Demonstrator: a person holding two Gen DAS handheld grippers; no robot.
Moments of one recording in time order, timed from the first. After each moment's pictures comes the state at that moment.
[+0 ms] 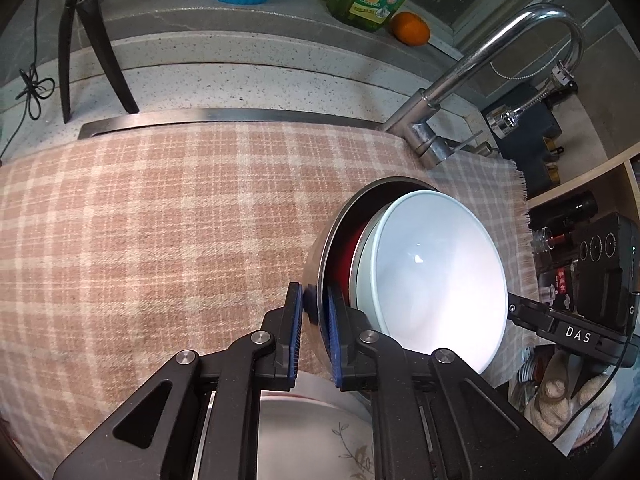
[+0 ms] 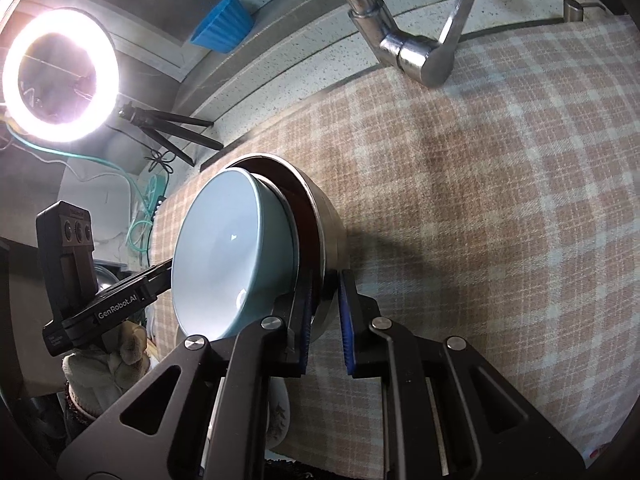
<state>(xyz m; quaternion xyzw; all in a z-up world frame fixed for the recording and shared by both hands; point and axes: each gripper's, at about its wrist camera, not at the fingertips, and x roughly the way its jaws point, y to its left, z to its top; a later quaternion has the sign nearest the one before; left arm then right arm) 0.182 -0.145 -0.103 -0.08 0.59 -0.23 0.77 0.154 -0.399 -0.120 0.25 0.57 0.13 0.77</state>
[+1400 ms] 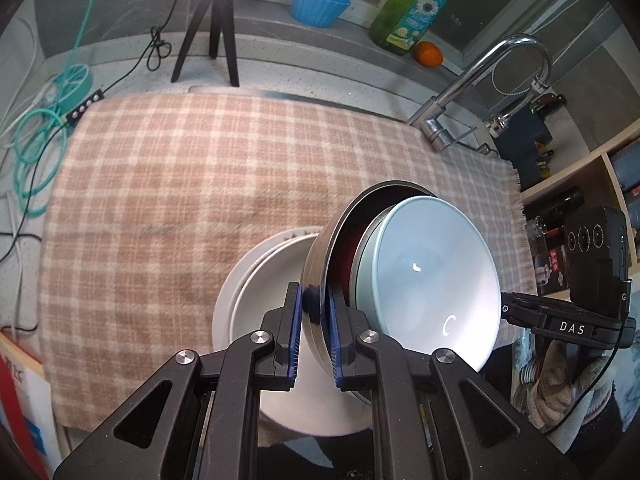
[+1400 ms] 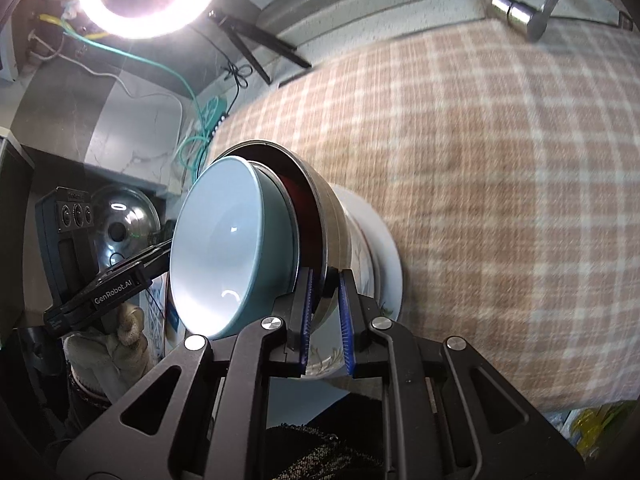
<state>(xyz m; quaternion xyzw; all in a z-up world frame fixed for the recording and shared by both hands) 0.079 -0.049 -0.068 -0.10 0.57 -0.18 0.79 0.077 -0.304 -0.096 0.21 0.60 0.23 0.74</state>
